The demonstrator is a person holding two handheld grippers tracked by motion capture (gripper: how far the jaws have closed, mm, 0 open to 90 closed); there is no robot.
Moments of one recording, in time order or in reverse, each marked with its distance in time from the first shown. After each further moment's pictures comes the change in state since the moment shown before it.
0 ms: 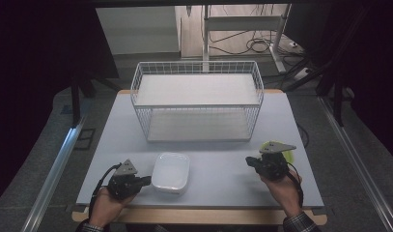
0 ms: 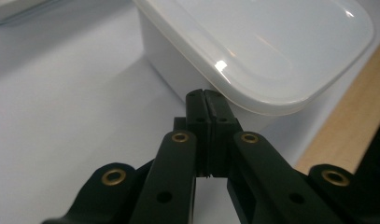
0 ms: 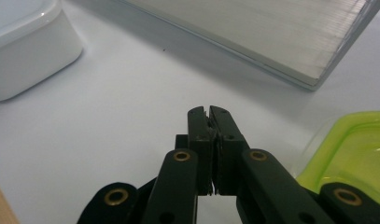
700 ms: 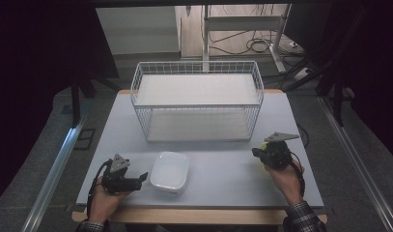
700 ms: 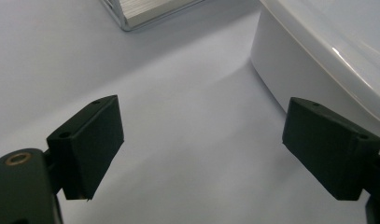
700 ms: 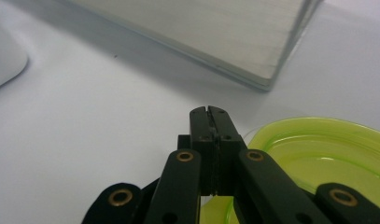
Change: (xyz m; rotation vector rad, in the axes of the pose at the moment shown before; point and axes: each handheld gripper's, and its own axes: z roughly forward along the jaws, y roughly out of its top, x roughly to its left) left arm 0.028 -0.009 0.001 -0.085 0.301 -0.074; right arm -0.041 0.008 0.013 0.019 -0.058 0.078
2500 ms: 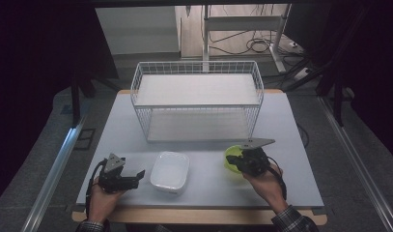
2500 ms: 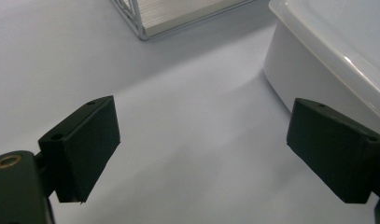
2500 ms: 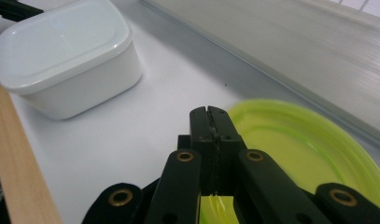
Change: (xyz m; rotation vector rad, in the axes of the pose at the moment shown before) left arm 0.008 -0.004 -0.003 -0.054 0.013 -0.025; right arm 0.079 0.024 0.010 -0.016 0.183 -0.165
